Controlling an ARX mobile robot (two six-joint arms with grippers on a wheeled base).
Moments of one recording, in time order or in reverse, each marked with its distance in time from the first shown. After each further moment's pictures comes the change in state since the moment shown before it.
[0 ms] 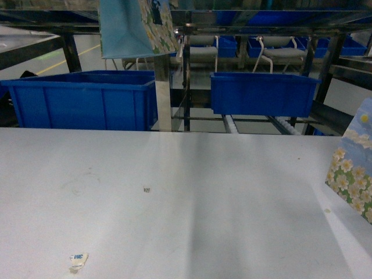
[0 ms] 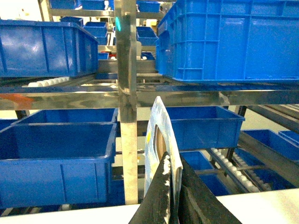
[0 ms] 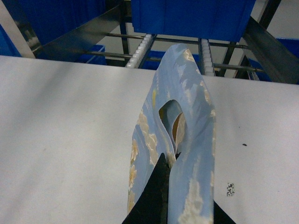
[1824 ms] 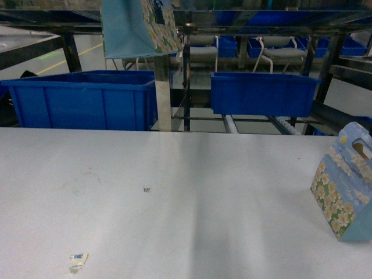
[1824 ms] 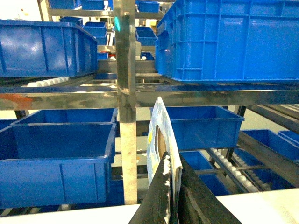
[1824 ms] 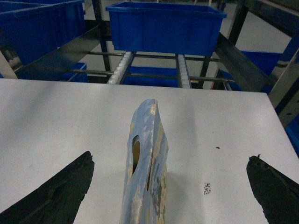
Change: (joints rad) left arm 0.000 0.000 0.000 0.000 0.000 0.000; right arm 0.002 -0.062 -0.061 0.068 0.082 0.024
